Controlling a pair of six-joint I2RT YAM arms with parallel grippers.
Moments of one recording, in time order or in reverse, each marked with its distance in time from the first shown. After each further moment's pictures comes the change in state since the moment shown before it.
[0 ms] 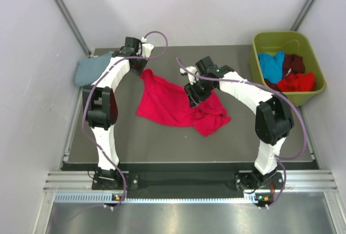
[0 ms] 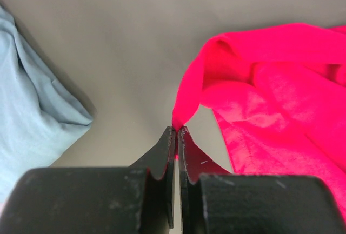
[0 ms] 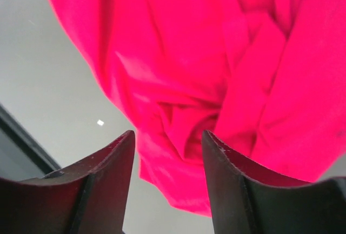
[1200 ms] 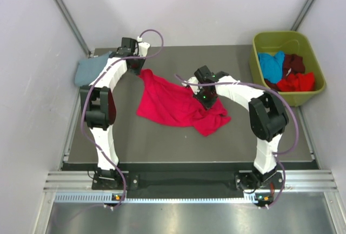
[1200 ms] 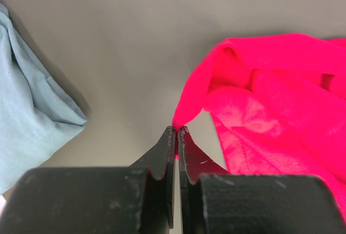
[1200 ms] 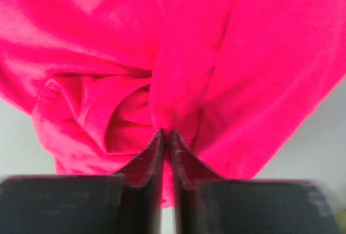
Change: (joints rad) left arm 0.031 -0.014 -0.033 0.043 0.046 -0.056; right arm 0.002 0.063 -0.097 -0.024 0.296 -0.156
